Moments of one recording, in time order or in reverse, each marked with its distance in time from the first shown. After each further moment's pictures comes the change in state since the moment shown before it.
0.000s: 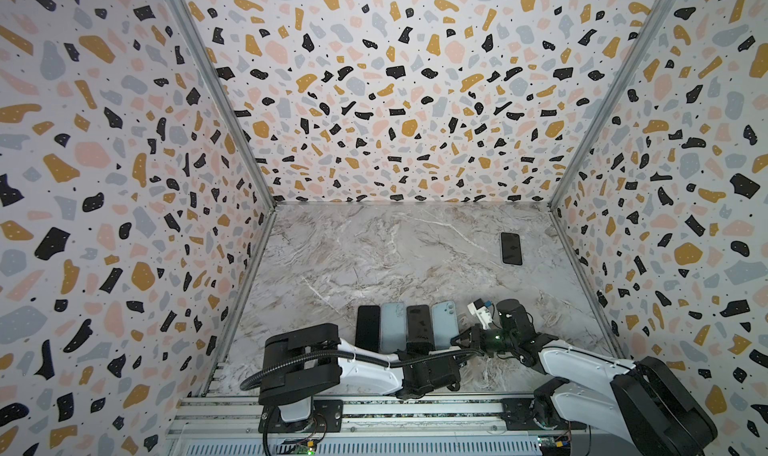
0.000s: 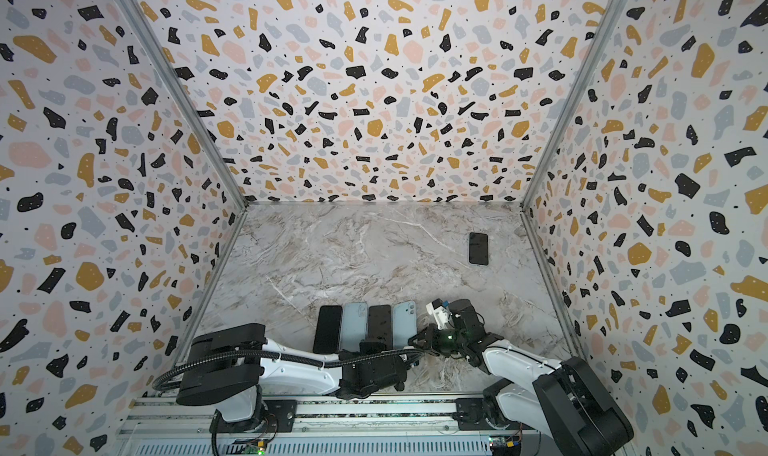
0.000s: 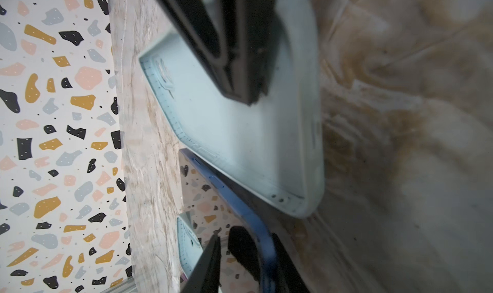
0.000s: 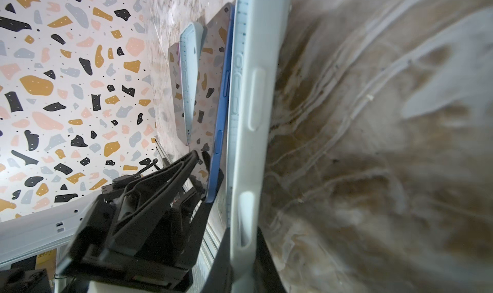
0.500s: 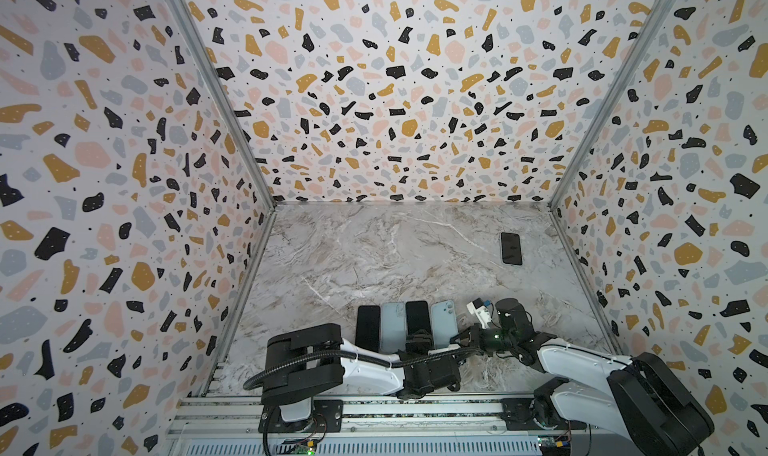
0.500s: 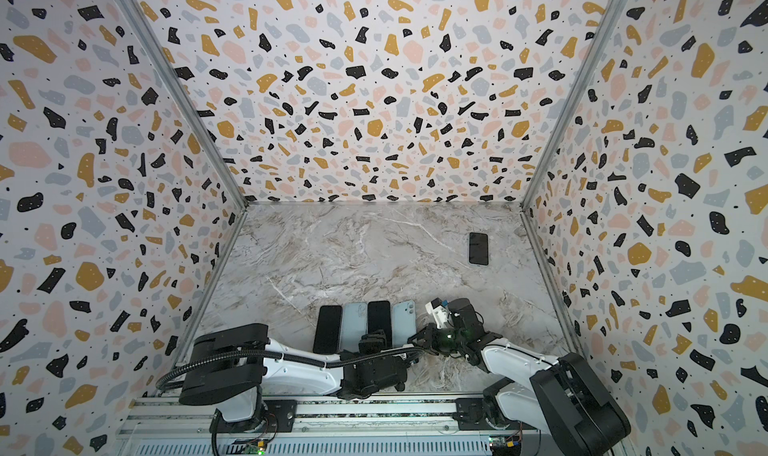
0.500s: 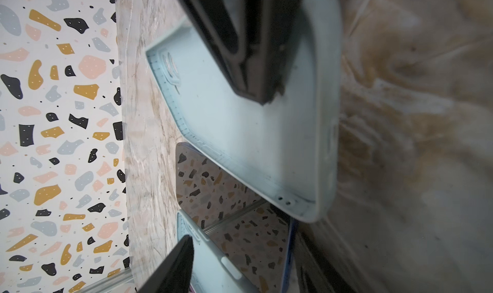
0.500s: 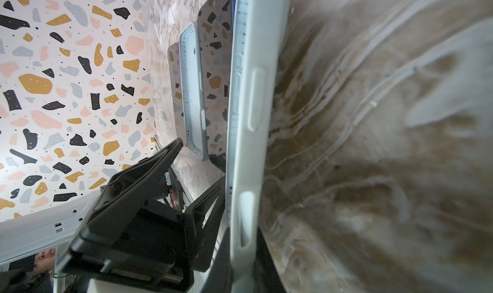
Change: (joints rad) left arm 0.000 0.012 0.000 0.004 -0.030 -0.044; right arm 0.000 0.023 0.004 0.008 -0.002 -0.010
